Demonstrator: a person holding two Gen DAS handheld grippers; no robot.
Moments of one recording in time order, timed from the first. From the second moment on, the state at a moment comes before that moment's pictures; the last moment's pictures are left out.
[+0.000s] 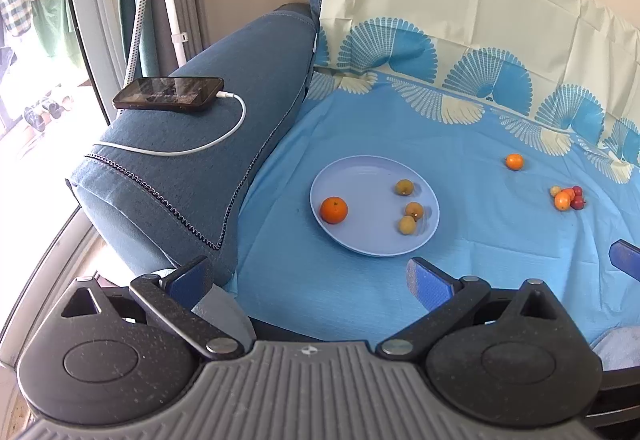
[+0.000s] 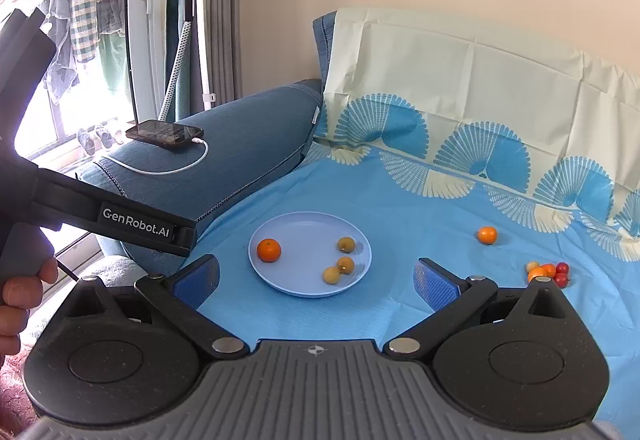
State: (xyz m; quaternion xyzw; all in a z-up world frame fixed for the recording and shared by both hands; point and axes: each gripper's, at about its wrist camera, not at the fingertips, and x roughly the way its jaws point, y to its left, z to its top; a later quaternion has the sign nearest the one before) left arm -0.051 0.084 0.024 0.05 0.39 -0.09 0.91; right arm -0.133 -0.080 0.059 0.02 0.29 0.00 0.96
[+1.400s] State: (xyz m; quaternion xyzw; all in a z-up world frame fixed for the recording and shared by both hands) left arm 0.008 0.012 -0.016 0.12 0.45 -0.10 0.88; right arm -0.098 -0.153 -0.001 0.12 0.36 -0.08 0.92
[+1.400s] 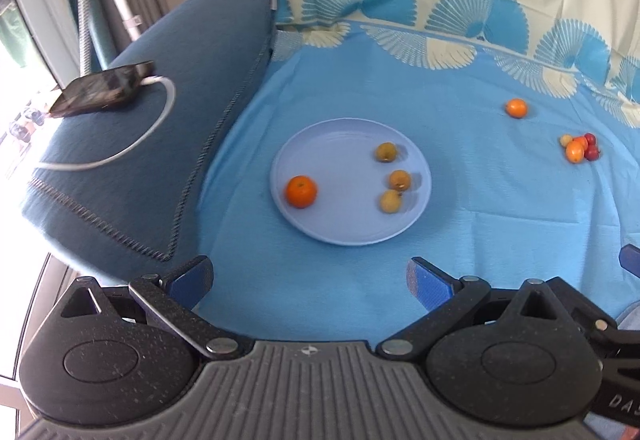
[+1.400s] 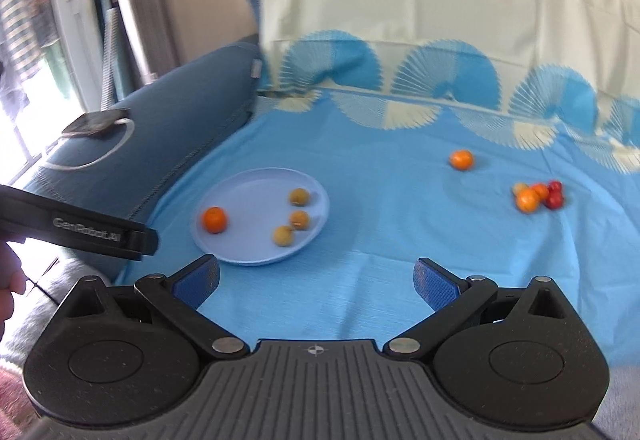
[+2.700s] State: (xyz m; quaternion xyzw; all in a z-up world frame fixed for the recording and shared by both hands) left arm 0.247 -0.399 -0.182 0.19 0.47 -0.26 0.82; right arm 0.030 -0.479 -0.206 0.06 0.35 -0.27 0.89
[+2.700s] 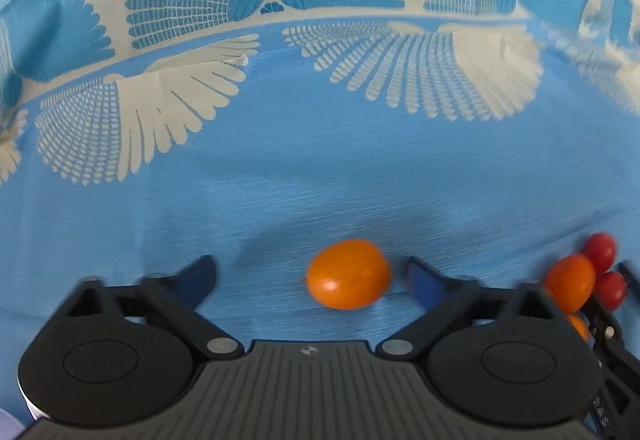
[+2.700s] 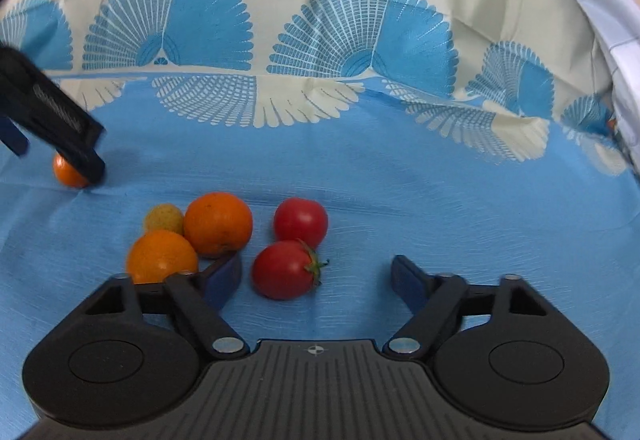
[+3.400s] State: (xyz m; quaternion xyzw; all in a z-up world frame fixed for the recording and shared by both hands) left arm 0.114 -0.251 -0.072 0.16 0.46 -0.28 0.83; right arm -0.075 -0.399 -0.117 0.14 0.34 -0.30 0.88
